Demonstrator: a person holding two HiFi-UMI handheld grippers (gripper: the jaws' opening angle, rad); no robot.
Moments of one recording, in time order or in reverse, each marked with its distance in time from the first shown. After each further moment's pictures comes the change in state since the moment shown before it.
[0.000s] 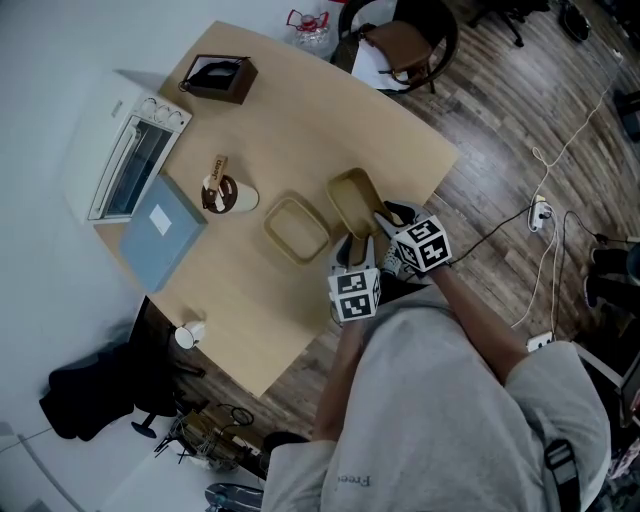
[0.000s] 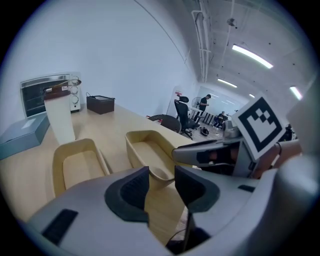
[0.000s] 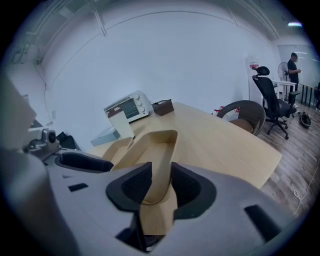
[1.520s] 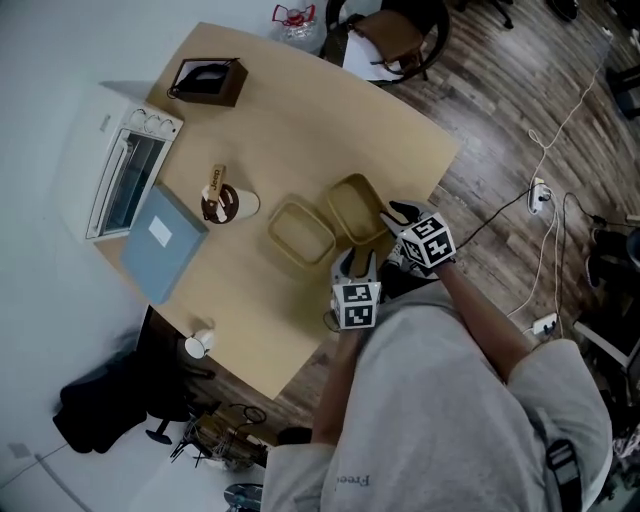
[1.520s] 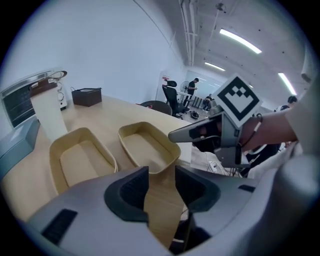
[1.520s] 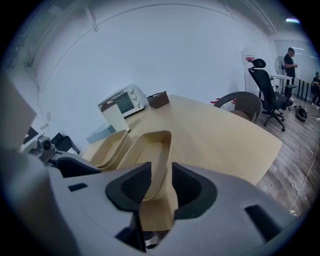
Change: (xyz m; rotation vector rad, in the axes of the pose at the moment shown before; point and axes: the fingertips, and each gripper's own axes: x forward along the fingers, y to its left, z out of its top) left arm -0.003 0.013 -0.049 0.170 0.153 -0.073; right arm 0.011 -0.010 -0.022 0.054 0.069 -0.028
